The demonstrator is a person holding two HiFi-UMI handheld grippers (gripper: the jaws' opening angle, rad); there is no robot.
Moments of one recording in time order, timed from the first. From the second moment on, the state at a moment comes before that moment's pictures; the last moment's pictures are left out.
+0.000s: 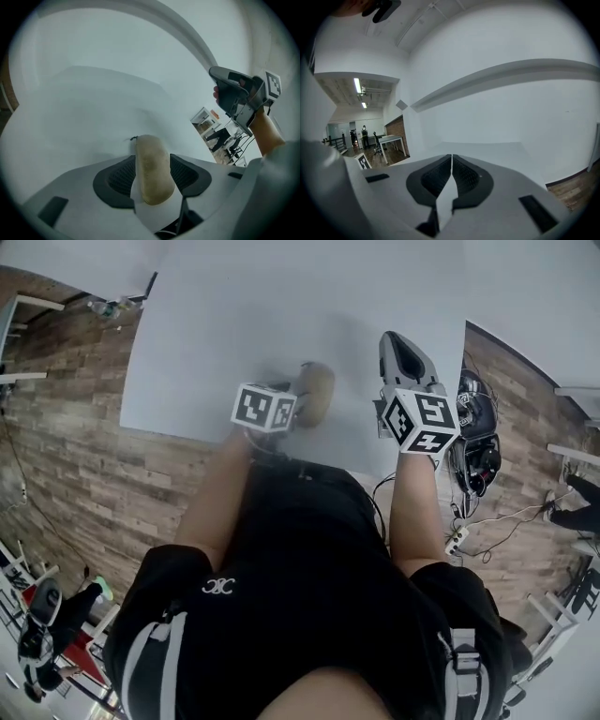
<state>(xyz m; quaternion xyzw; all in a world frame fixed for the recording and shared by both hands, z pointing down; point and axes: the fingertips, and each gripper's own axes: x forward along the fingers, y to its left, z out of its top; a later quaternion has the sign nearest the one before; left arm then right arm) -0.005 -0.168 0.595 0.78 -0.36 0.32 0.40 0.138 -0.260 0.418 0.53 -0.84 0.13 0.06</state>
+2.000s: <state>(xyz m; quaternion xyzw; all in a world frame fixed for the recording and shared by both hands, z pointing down) 0.079 -0.195 0.456 0.97 -0.12 0.08 0.18 0.083 -0.211 0.376 0.37 -0.92 0.10 0.06</state>
